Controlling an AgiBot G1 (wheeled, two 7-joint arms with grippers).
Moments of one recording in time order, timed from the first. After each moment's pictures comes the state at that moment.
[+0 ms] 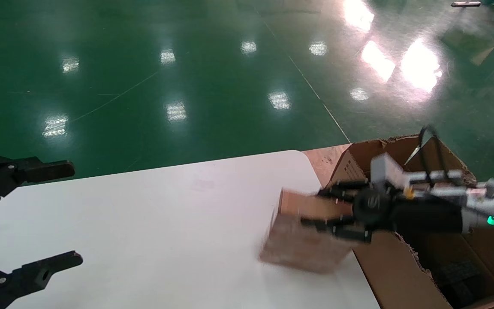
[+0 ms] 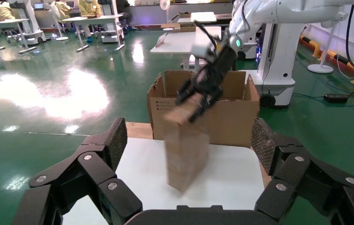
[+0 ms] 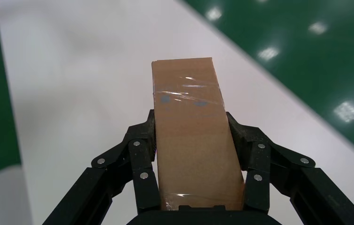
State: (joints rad) left arm -1.09 0.59 0.34 -1.27 0.69 1.47 -0.15; right arm 1.29 -0.46 -0.79 0.59 -0.77 -1.53 -0.20
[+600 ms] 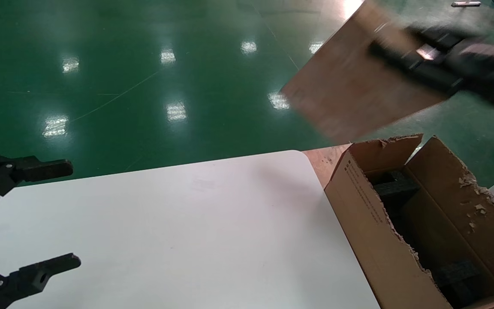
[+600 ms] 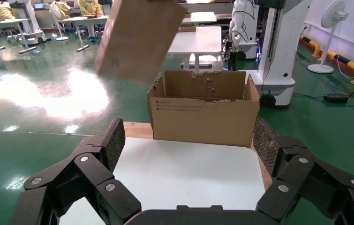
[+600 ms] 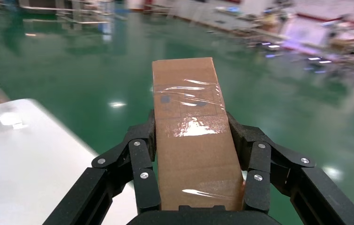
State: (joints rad) left arm -1.09 0.59 0.34 -1.27 0.69 1.47 -0.15; right arm 1.19 -0.14 -0.62 0.92 -0.36 -1.24 -0.06
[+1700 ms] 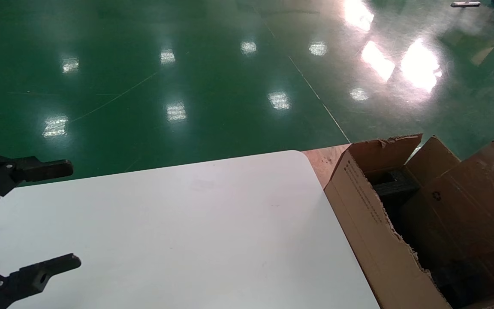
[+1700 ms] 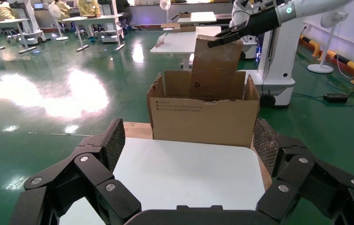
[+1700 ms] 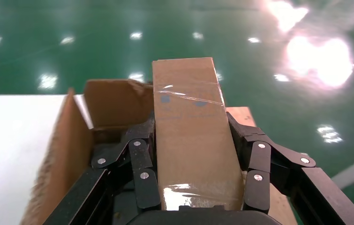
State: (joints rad) left arm -1.09 0.59 0.34 -1.26 0.69 1.47 -0.15; right arm 1.55 0.35 -1.88 1.25 0.61 -0.72 -0.67
